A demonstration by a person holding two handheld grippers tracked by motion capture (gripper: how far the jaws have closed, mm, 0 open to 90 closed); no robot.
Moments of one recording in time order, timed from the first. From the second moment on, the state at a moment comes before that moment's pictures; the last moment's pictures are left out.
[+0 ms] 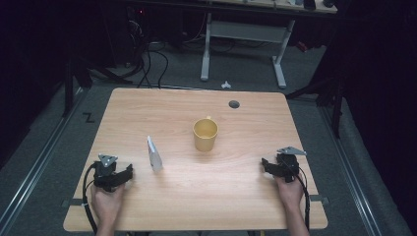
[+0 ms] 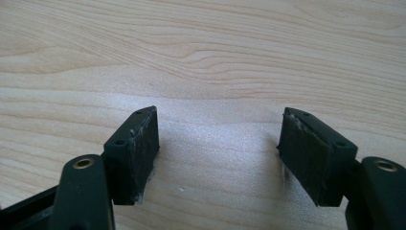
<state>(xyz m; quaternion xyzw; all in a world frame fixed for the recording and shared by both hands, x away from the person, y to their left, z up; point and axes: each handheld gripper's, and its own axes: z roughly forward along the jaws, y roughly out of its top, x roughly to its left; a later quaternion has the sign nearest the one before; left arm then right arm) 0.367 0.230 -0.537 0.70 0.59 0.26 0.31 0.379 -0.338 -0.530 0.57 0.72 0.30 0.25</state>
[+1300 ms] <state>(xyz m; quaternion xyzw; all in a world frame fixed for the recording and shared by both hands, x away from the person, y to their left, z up) 0.367 0.228 -0.537 0.71 0.58 0.25 0.32 0.379 -0.338 -0.530 0.57 0.72 0.30 0.25</state>
